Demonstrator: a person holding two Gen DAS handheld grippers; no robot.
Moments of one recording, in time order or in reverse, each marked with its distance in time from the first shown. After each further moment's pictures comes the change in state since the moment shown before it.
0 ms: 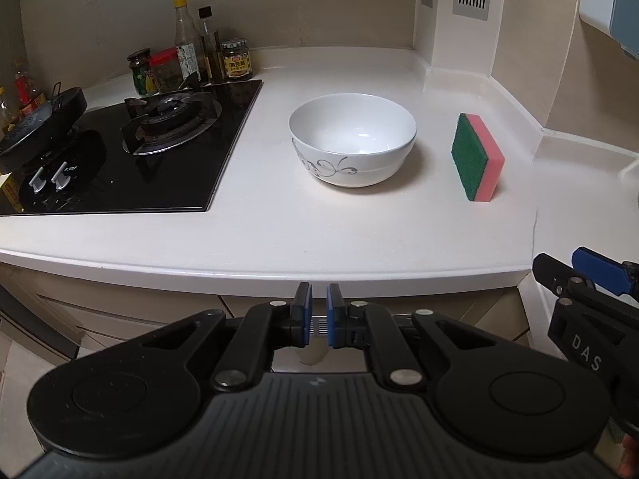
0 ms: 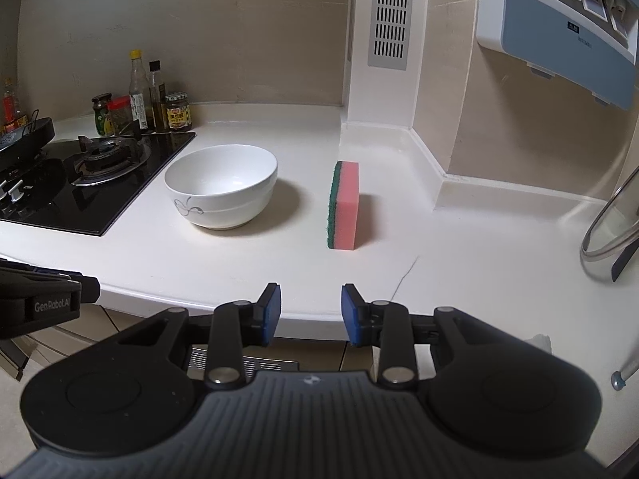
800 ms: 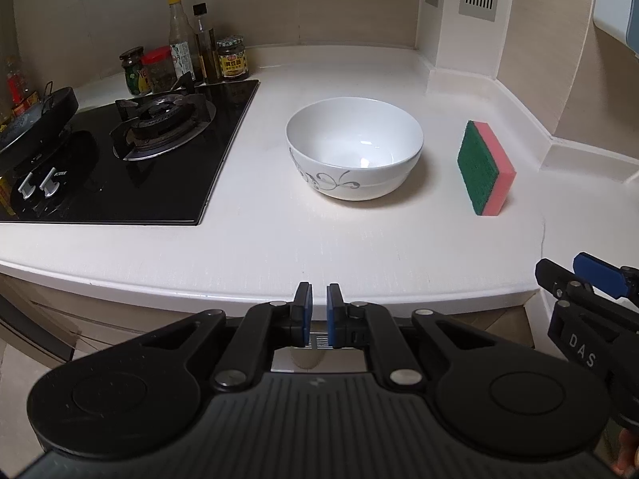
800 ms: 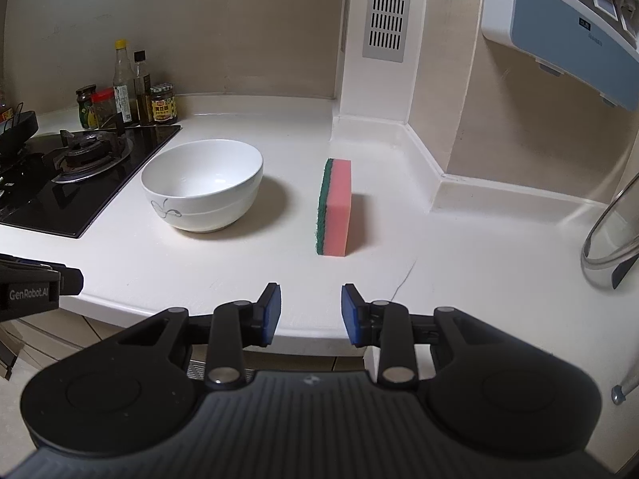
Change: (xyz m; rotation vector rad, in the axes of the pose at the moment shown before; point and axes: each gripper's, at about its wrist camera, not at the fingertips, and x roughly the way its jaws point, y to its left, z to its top) left arm 0.022 0.003 0.021 -0.009 0.008 -0.009; right arm 0.031 -0.002 0.015 -0.010 0.021 -0.030
